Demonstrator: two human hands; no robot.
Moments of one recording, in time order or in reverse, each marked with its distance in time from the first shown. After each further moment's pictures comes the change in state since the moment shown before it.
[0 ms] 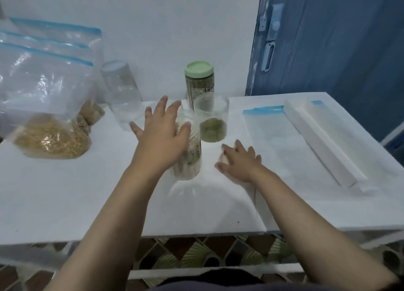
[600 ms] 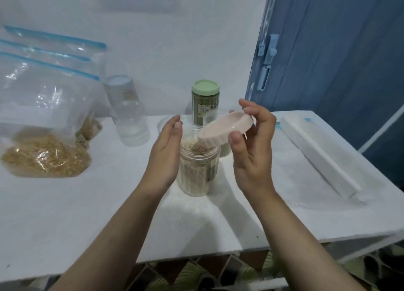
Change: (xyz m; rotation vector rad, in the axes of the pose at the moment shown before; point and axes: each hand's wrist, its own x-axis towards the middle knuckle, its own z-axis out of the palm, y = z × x) left_hand 0.011 -0.053 -0.005 -0.896 -0.037 -0.036; right_hand -0.079 -0.110 -0.026 1.009 0.902 -0.866
